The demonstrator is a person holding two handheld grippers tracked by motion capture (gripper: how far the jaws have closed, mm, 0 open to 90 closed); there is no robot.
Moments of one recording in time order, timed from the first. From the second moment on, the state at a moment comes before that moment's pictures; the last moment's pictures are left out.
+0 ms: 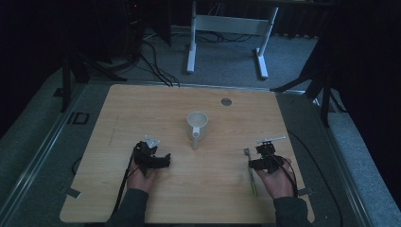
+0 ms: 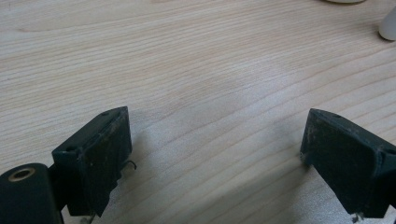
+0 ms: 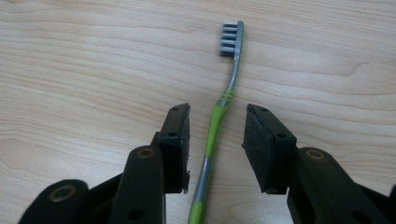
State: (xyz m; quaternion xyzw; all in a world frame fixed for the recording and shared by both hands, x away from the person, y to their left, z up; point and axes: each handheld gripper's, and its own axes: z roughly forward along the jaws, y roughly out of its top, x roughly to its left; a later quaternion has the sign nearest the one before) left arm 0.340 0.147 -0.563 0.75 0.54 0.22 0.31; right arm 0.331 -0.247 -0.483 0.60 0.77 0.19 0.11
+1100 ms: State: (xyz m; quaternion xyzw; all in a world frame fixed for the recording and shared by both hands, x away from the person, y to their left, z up) left arm 0.340 0.146 -0.563 0.76 0.53 0.22 0.31; right arm 0.348 -0.240 -0.497 0.60 0.78 0.14 0.06
